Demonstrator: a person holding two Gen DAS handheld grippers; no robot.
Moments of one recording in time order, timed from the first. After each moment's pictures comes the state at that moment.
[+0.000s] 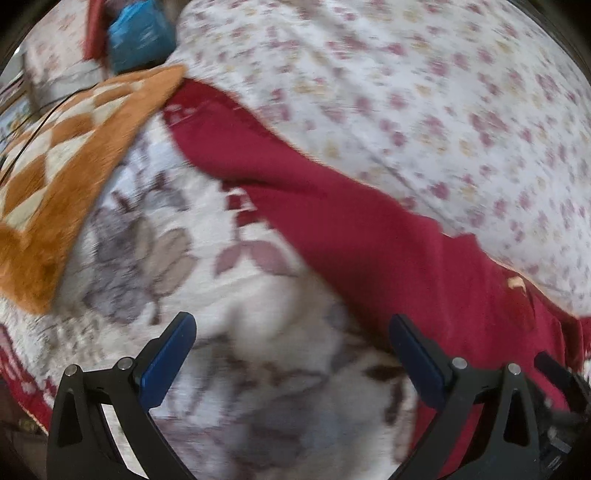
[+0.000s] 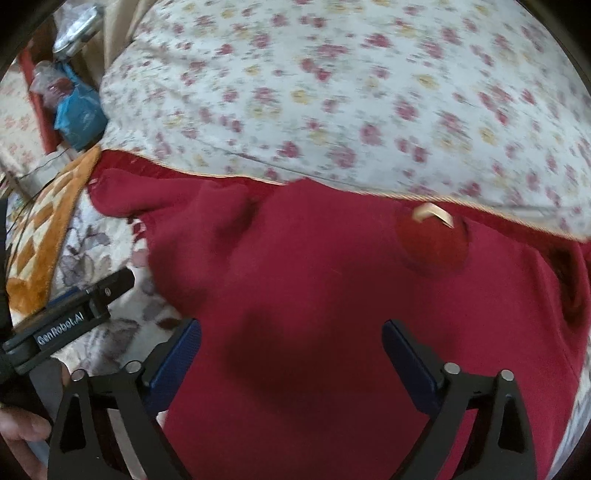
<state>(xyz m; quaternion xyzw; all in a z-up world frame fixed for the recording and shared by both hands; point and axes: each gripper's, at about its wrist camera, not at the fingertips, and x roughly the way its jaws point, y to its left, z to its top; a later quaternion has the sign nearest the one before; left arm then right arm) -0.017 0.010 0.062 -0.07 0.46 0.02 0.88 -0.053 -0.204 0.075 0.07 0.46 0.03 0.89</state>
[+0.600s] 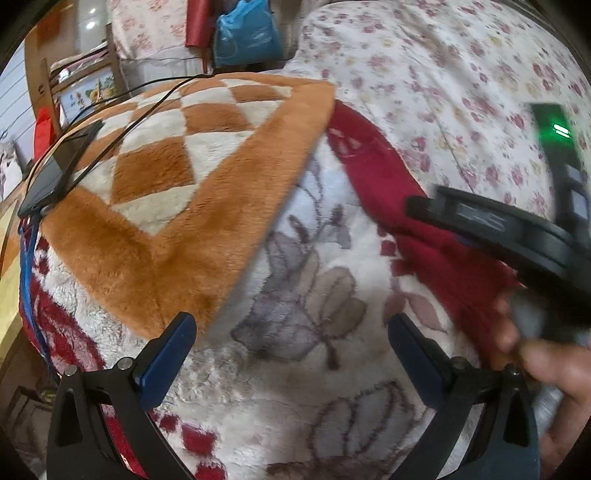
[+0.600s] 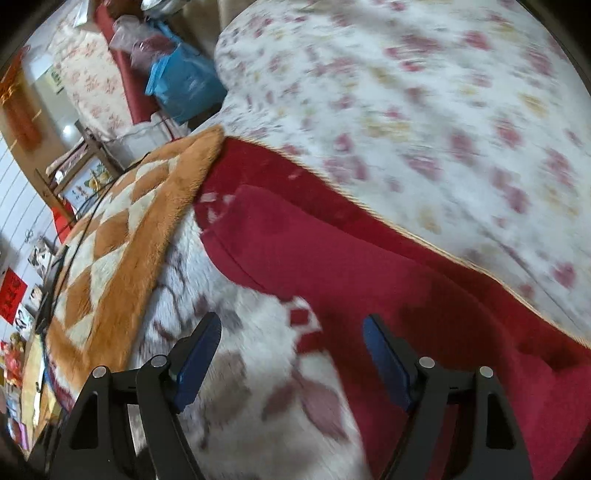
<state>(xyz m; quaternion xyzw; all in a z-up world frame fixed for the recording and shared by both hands) -0.023 0.122 0.078 -0.10 0.43 0.17 0.88 0.124 0.009 0.061 0.05 0.44 0.24 0.86</state>
